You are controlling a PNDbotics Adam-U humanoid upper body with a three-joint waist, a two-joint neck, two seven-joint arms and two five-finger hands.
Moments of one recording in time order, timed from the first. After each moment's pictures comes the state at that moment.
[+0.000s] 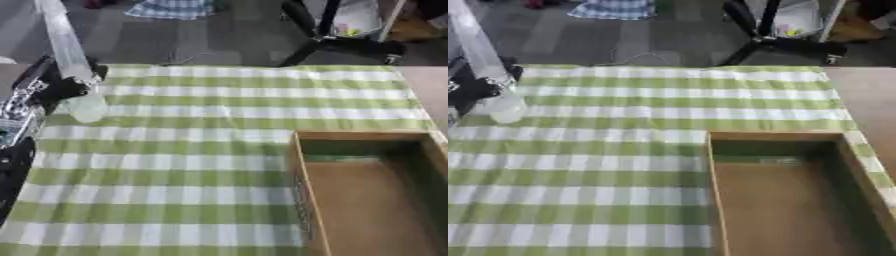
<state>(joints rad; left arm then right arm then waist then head) -0.98 0.65 0.13 -0.92 0.20 -0.09 -0.37 -0.05 -0.46 -0.38 -1.88 -0.44 -0.26 0.22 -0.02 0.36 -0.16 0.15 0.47</state>
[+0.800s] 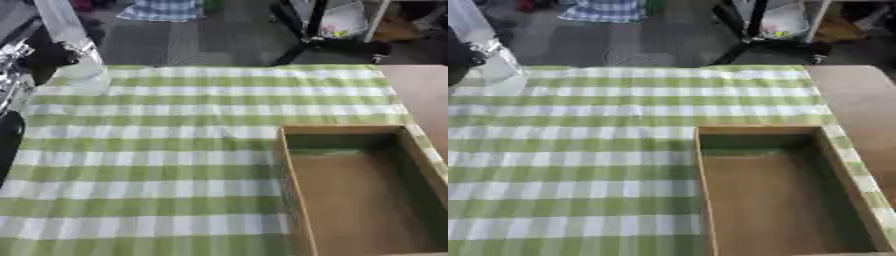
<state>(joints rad) -0.98 0.64 0.06 -1.13 0.33 -0.01 -0.44 -0.03 -0.48 -0.38 -1.88 -0.48 -0.25 0.21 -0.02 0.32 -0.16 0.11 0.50</state>
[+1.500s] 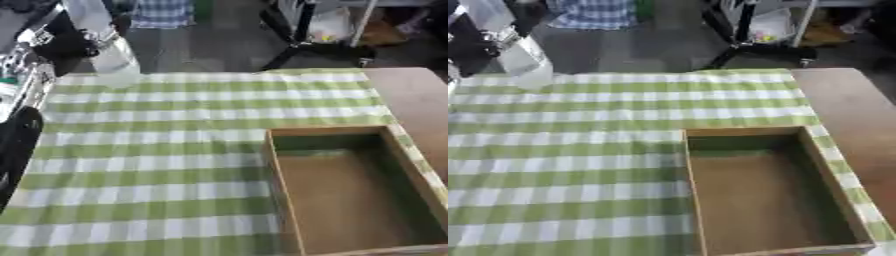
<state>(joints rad) -1.00 0.53 -0.02 -1.30 0.39 0.04 -0.44 -0.03 -0.49 -0.38 -1.88 -0.50 -0.25 0.20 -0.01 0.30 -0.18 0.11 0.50</state>
